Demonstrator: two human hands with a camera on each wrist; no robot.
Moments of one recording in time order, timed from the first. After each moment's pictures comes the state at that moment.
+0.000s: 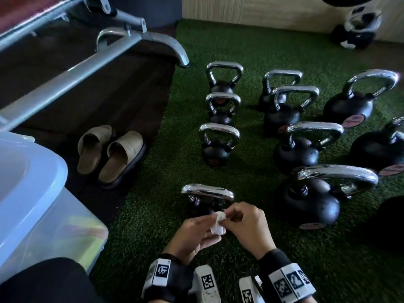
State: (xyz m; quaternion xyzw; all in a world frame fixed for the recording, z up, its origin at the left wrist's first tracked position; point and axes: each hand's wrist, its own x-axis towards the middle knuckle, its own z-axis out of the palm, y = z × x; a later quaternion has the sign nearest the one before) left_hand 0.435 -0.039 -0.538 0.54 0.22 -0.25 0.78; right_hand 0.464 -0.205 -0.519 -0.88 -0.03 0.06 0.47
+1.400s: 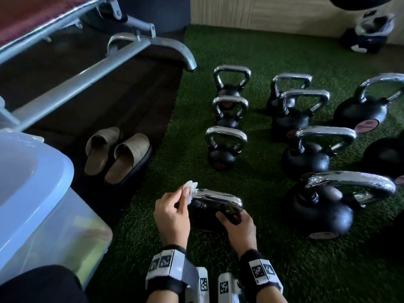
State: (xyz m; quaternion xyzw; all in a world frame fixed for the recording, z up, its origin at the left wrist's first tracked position) left_hand 0.471 -0.004 -0.559 0.81 0.20 0.33 0.43; right_hand 0.482 -0.176 -0.592 -0.83 0.13 0.07 0.53
